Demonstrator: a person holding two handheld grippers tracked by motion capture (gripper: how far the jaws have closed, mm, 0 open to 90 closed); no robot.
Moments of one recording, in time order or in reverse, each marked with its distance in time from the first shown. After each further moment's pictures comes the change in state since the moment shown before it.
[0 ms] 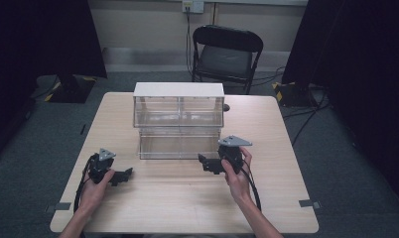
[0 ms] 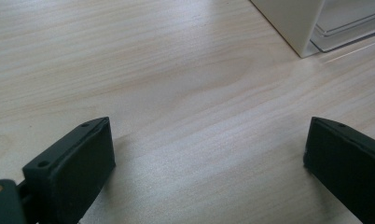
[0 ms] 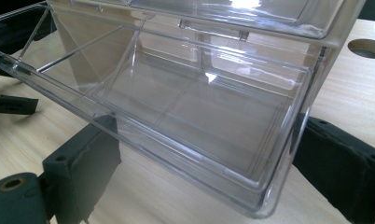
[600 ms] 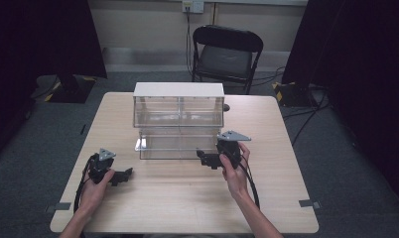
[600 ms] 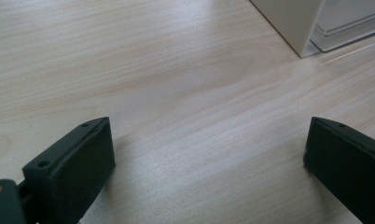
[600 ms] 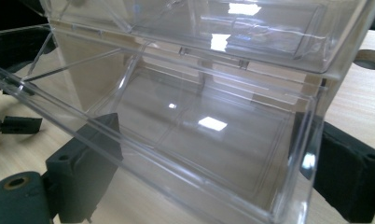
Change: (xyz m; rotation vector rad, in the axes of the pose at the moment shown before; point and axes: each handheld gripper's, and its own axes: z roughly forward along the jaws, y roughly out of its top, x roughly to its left) left arm 0.000 0.000 0.000 -0.002 0.000 -0.002; right arm 0.000 0.013 0.006 -0.025 0.001 0.023
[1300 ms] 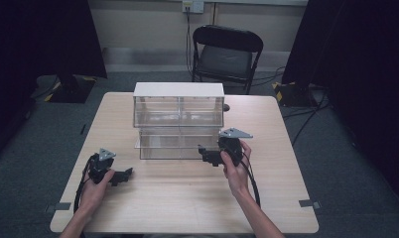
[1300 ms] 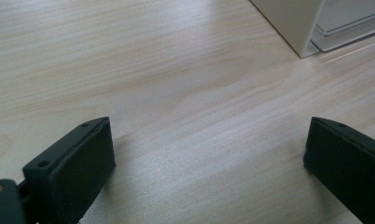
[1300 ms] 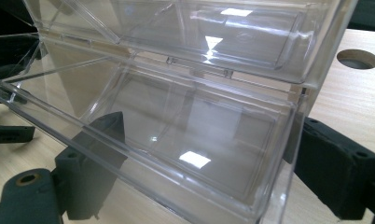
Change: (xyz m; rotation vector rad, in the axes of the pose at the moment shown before) left arm 0.000 0.000 0.000 0.000 0.000 0.000; right arm -0.003 0.007 -0.003 0.007 -0.024 0.020
